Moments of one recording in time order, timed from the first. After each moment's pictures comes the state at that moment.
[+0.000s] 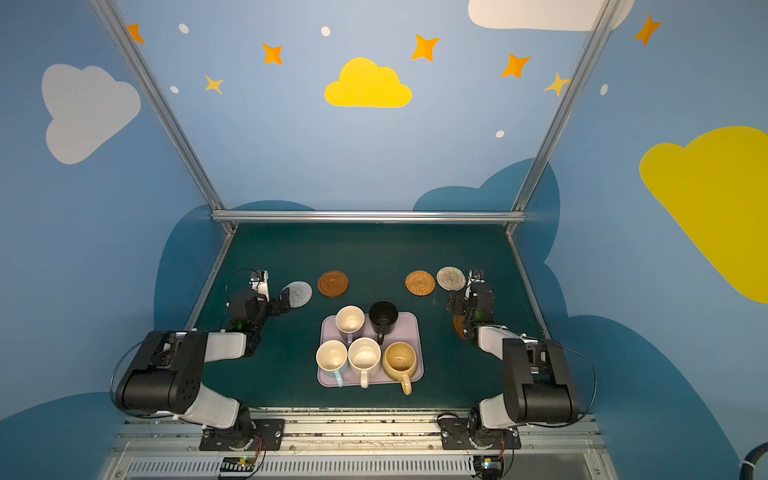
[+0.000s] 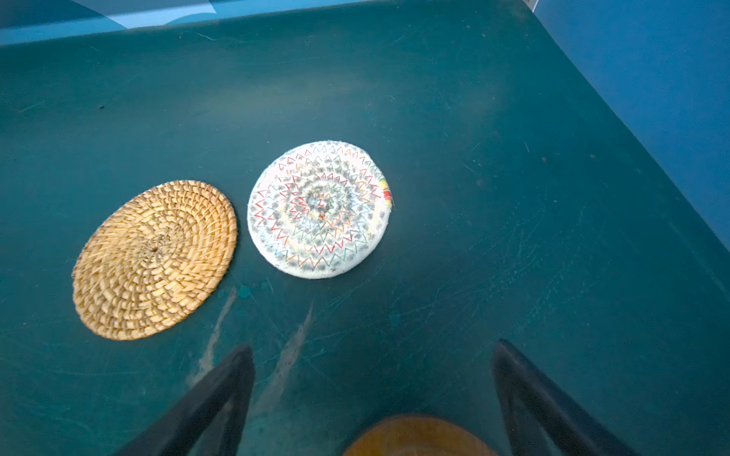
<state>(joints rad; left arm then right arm) 0.00 1.53 0.40 0.71 -0.03 -0.03 0.05 1.46 0.50 0.37 0.10 0.09</state>
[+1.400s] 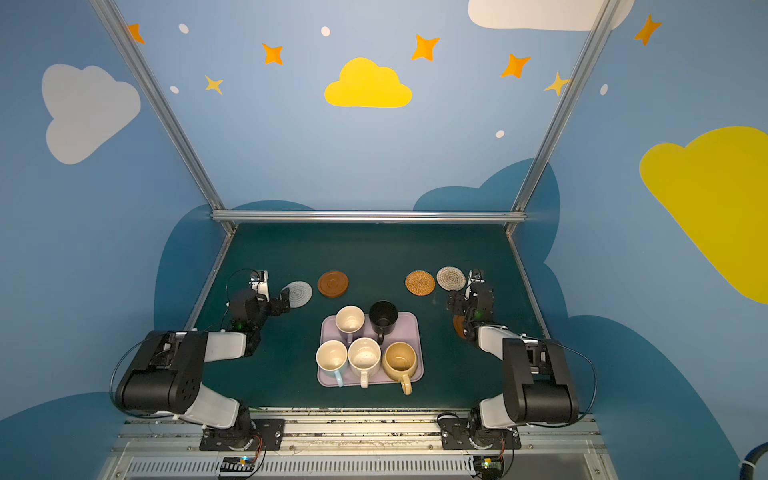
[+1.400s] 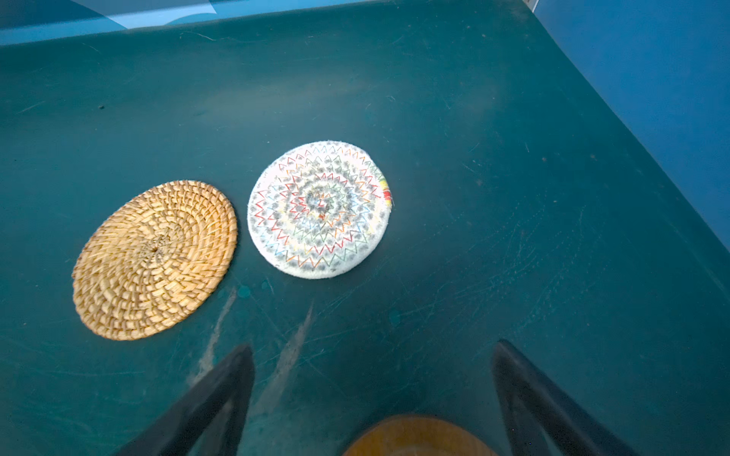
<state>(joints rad) 0.00 1.53 0.40 0.70 -0.03 -0.03 0.05 1.46 0.50 0.37 0.10 0.09</state>
